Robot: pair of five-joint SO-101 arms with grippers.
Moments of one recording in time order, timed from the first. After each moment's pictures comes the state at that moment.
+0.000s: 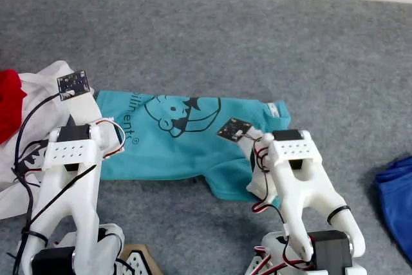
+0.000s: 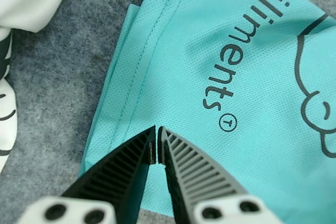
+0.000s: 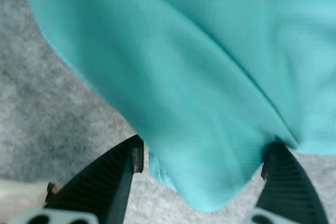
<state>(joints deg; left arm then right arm) -13.7 -28.8 53.7 52.4 17.0 -11.3 -18.4 53.6 67.2 46.2</state>
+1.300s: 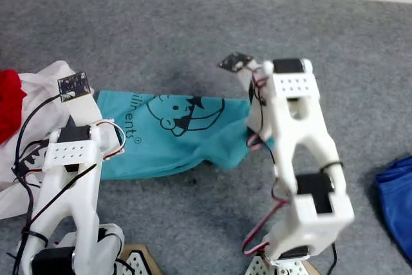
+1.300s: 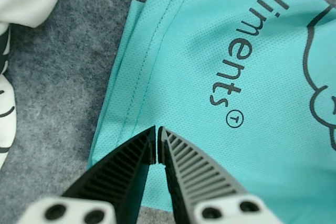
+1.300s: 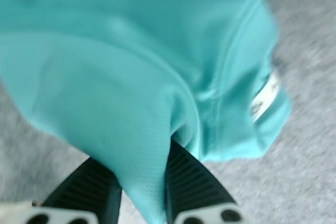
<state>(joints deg) -13.7 -28.8 54.4 52.4 17.0 -10.8 11.6 -2.9 88.7 40.7</state>
